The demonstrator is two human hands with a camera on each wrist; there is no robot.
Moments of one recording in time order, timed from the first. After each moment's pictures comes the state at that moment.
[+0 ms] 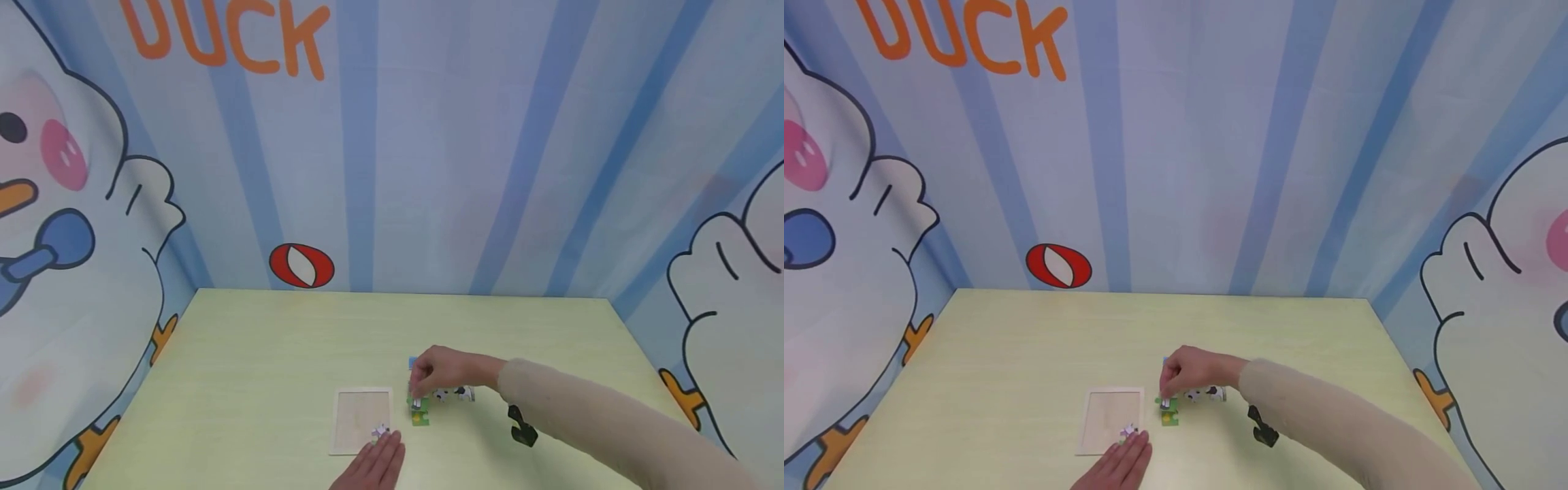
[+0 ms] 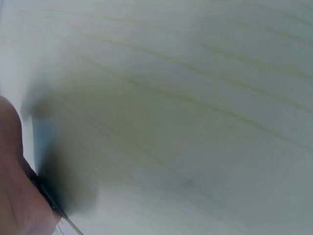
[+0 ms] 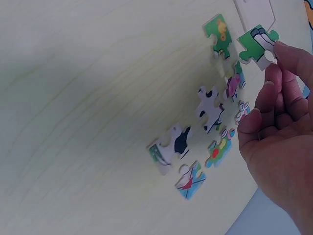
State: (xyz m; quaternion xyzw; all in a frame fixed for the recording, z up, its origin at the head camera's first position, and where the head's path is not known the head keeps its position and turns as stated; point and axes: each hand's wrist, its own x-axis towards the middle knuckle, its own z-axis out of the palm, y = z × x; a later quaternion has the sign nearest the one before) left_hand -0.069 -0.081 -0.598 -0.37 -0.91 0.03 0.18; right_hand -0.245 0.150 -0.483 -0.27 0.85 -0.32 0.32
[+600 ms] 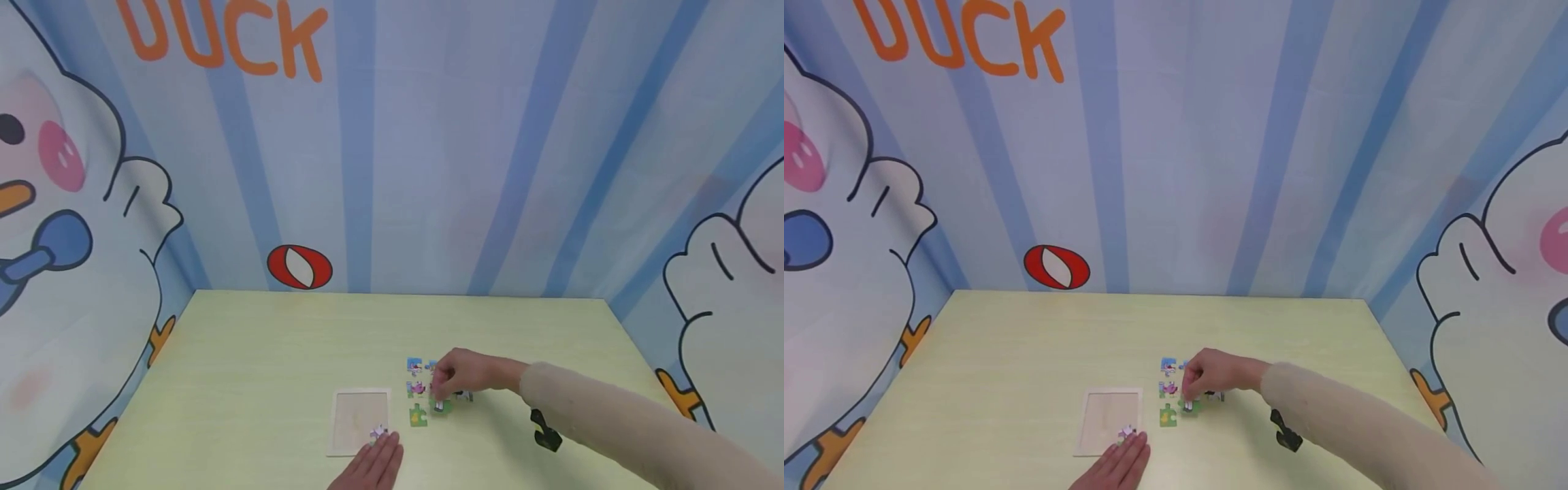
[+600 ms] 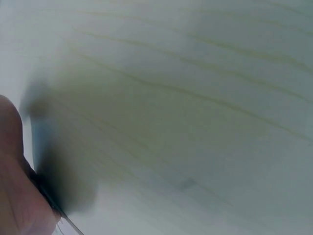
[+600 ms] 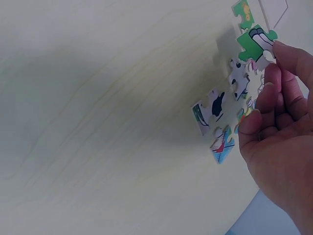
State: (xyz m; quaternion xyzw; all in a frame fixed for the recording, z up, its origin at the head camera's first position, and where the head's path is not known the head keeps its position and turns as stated) left_hand -0.072 -0.082 -0.610 -0.37 -0.89 0.05 0.25; right_hand -0.241 0.188 -0.484 -0.25 0.86 -0.32 0.31
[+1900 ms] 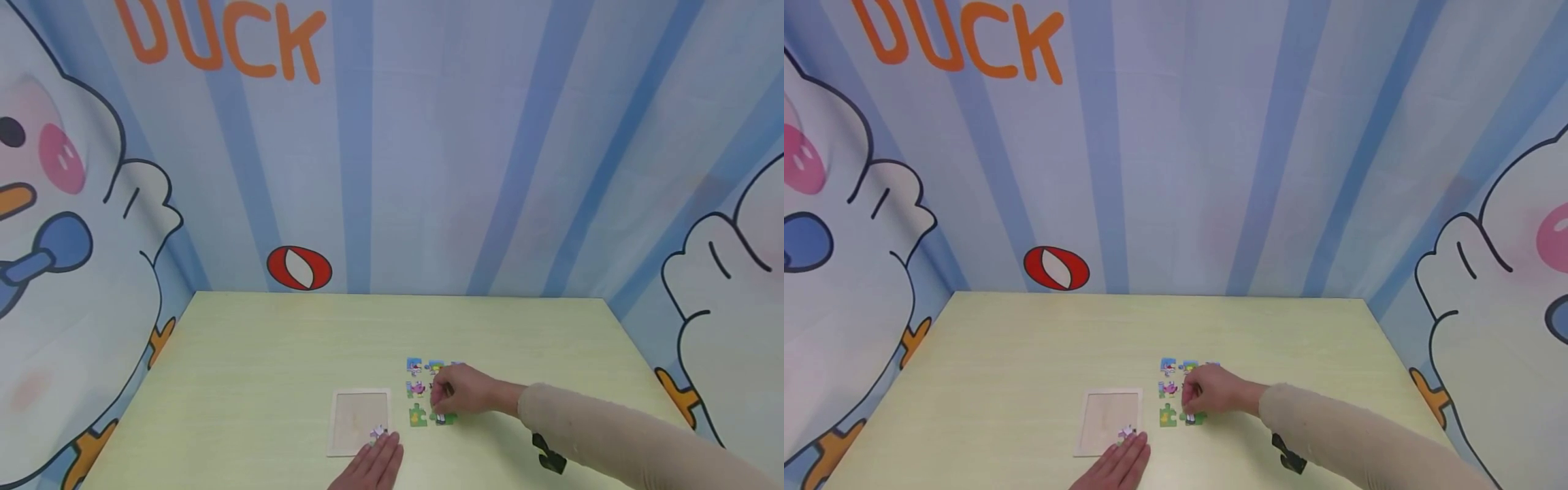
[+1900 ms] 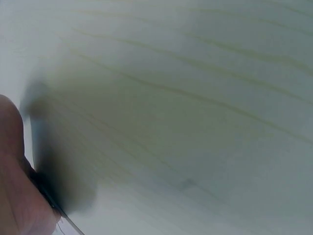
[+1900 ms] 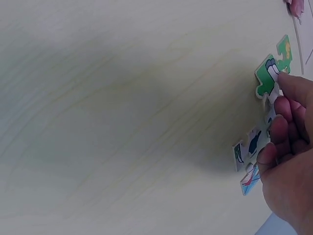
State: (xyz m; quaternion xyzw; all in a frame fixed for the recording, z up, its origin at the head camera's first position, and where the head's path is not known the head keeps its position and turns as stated) left_hand -0.072 -0.081 -0.606 -0.37 -0.90 0.05 0.24; right_hand -0.222 0.187 -0.509 -0.29 0.89 -0.28 0.21
